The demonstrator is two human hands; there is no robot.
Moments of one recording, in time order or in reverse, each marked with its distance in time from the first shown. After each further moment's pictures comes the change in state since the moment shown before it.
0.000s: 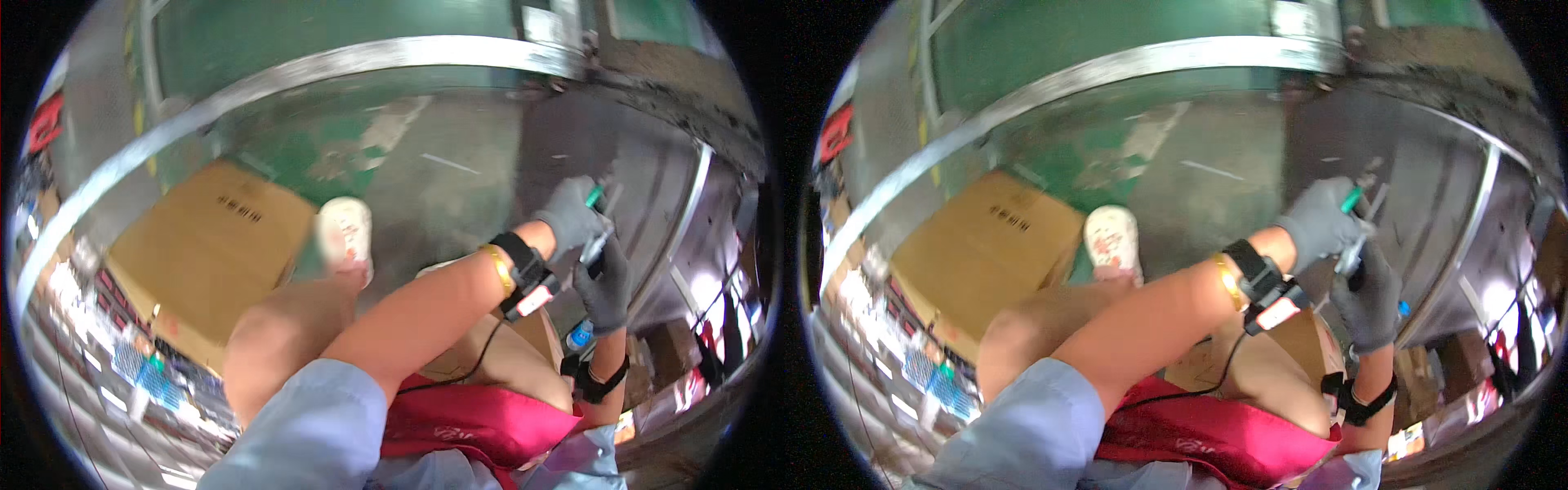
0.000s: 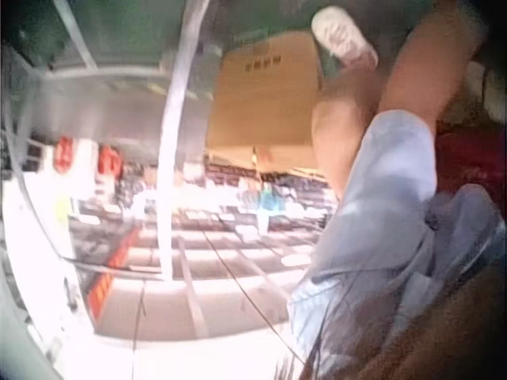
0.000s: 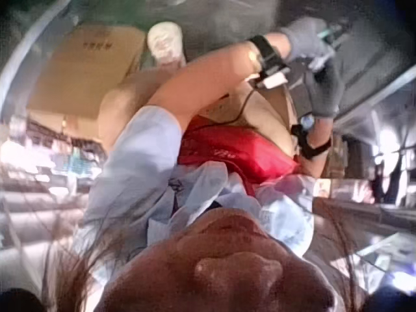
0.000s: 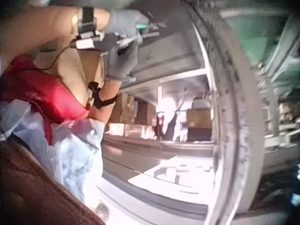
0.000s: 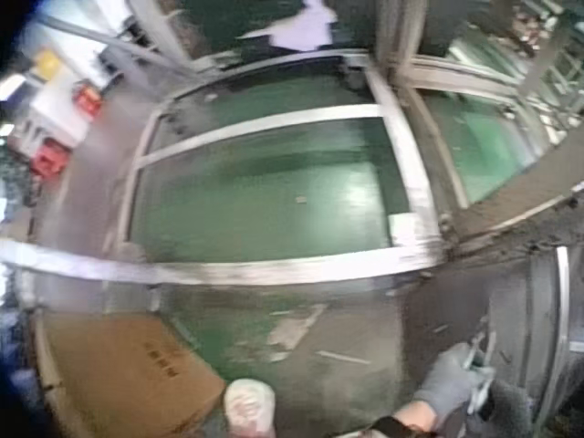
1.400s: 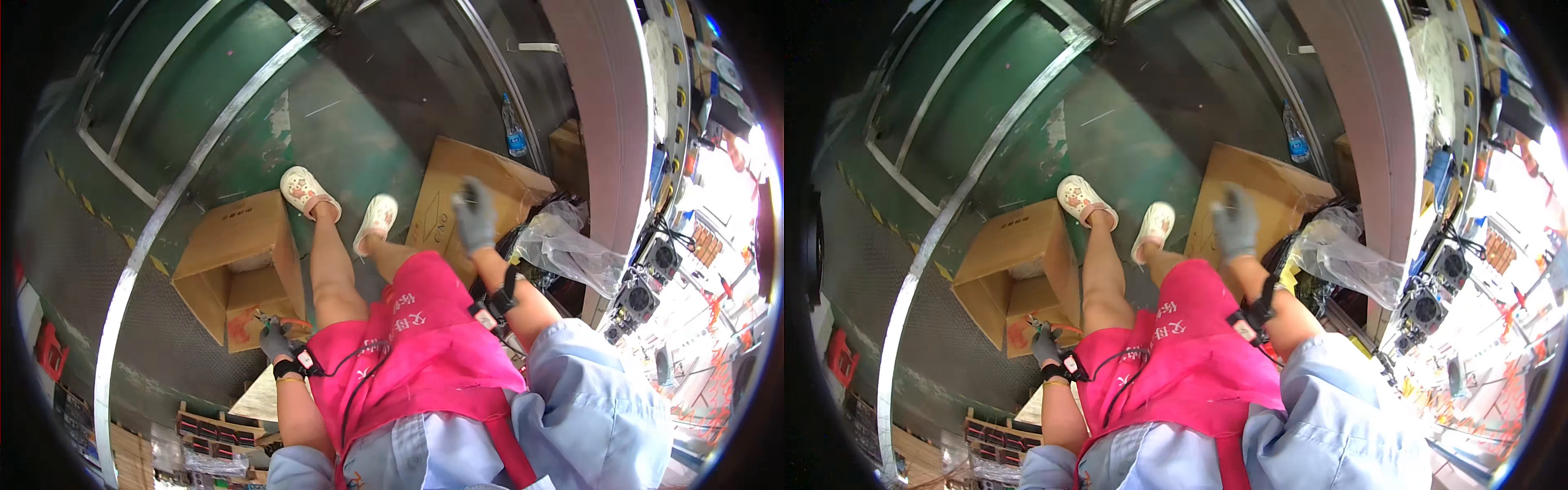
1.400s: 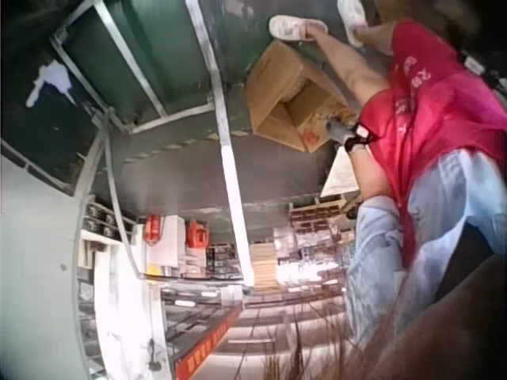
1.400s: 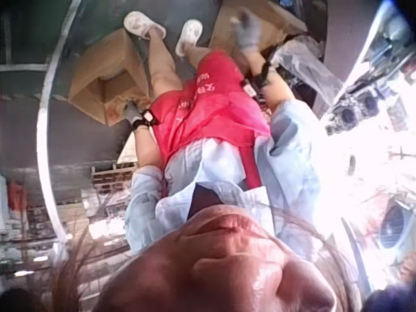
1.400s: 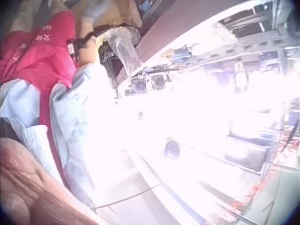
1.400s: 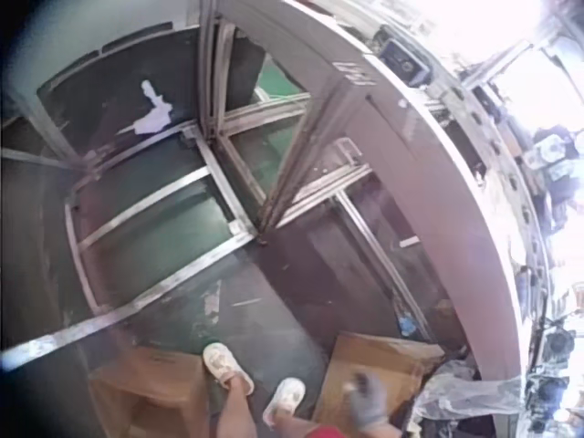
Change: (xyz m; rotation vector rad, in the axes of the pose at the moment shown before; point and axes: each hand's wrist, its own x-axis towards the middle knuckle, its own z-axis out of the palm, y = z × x) left_hand -0.568 -0.032 -0.301 0.166 0.904 -0.610; right_hand -0.307 -0.181 0.024 0.271 0.657 0.617
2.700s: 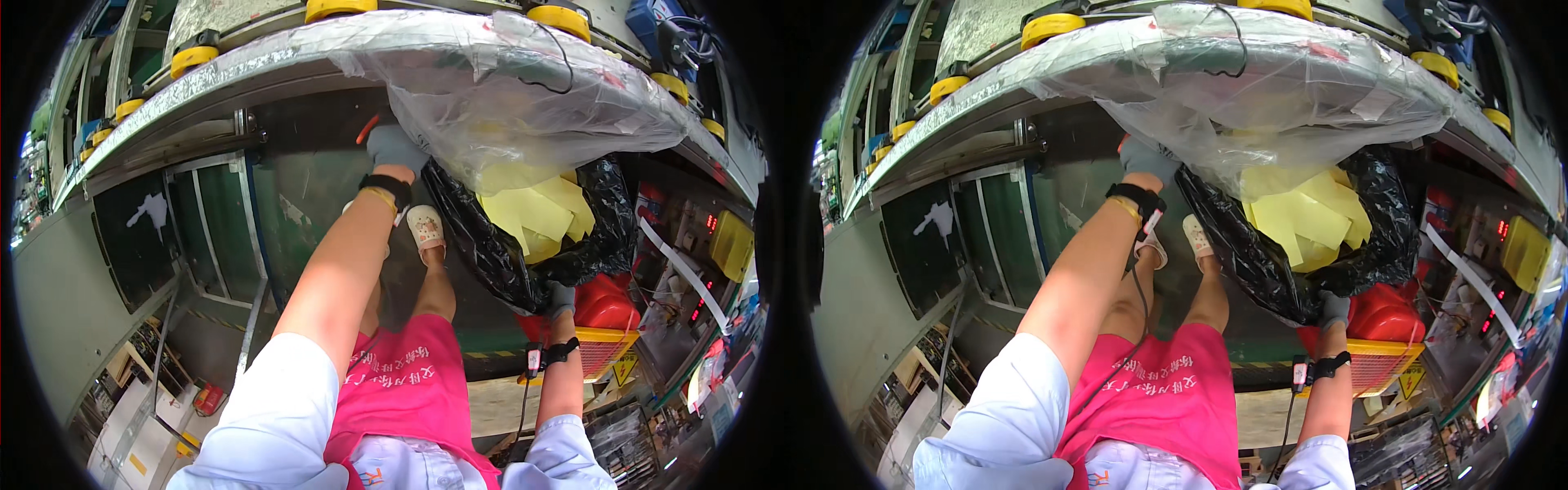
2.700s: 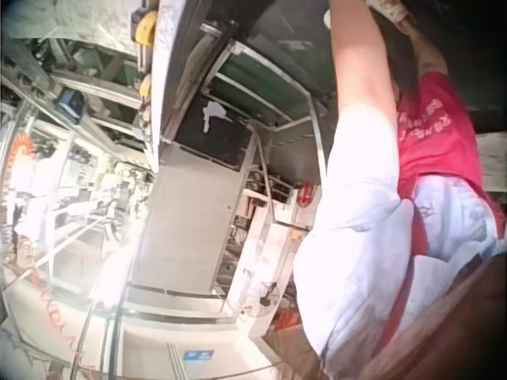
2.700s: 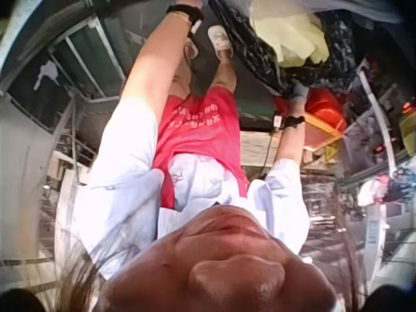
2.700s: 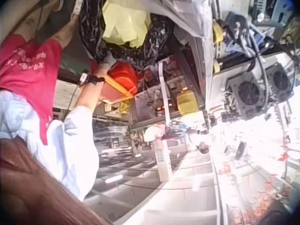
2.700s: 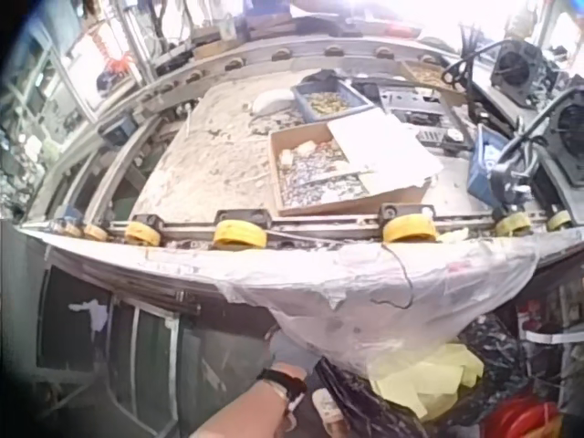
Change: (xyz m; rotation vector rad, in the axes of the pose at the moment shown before) left_hand -0.323 -0.007 0.530 1.762 -0.340 2.061; right_hand -0.317 0.428 -0.026 1.195 0.536 1.245
